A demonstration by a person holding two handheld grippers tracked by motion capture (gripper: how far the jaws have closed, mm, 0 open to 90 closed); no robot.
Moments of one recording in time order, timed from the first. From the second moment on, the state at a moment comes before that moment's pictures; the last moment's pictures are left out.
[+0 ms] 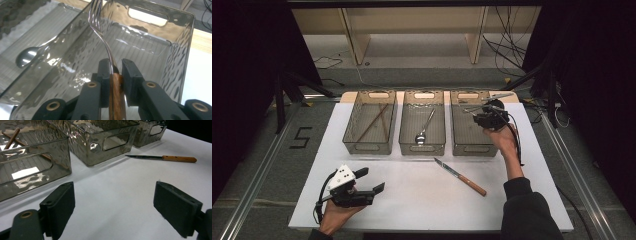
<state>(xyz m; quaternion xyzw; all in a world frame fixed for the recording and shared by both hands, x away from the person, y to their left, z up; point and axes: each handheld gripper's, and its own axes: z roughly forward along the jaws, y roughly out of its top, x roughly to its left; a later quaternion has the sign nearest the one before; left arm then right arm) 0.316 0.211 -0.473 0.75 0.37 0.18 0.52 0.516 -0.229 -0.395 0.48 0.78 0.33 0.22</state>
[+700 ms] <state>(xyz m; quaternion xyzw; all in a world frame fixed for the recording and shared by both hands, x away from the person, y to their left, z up) 0.315 0.213 -0.473 0.74 0.37 0.19 0.52 0.528 -0.222 -0.408 0.49 0.79 0.31 0.21</state>
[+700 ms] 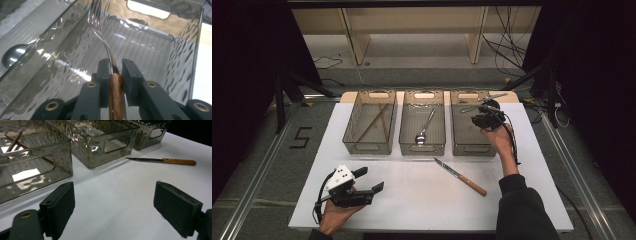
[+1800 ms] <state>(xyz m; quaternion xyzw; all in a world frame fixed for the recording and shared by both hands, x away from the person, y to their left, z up) 0.315 0.212 -0.473 0.74 0.37 0.19 0.52 0.410 -0.195 -0.385 0.36 0.84 0.38 0.13</state>
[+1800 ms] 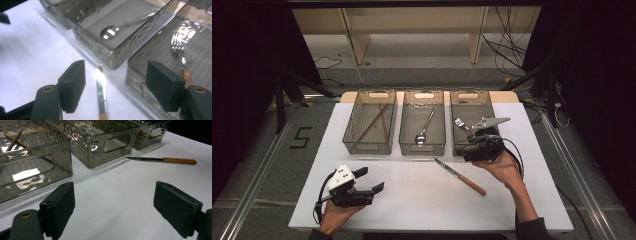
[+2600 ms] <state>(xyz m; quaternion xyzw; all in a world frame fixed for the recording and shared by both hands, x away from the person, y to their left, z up) 0.314 0.212 -0.473 0.74 0.37 0.19 0.52 0.392 -0.189 -0.425 0.35 0.89 0.28 0.08</state>
